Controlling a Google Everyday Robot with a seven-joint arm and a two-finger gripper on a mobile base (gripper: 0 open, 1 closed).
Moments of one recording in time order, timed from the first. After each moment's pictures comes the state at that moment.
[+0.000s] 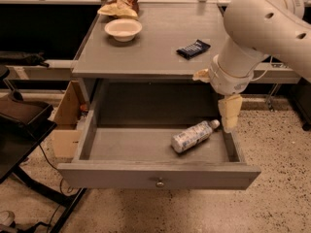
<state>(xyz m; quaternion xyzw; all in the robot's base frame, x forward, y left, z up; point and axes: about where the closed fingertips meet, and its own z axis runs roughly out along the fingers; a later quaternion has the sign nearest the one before) 0.551 -0.158 0.821 -0.82 0.56 -0.05 0.11</state>
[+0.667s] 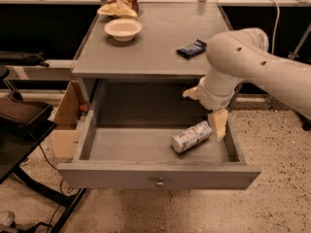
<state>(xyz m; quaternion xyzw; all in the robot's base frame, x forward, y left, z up) 0.581 -0.147 0.737 -0.86 0.51 -0.04 0.09</state>
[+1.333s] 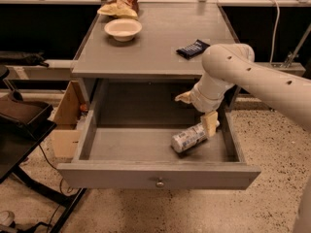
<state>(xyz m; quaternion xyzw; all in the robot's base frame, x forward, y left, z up) 0.620 -0.135 0.680 -0.88 0.46 -0.01 0.12</state>
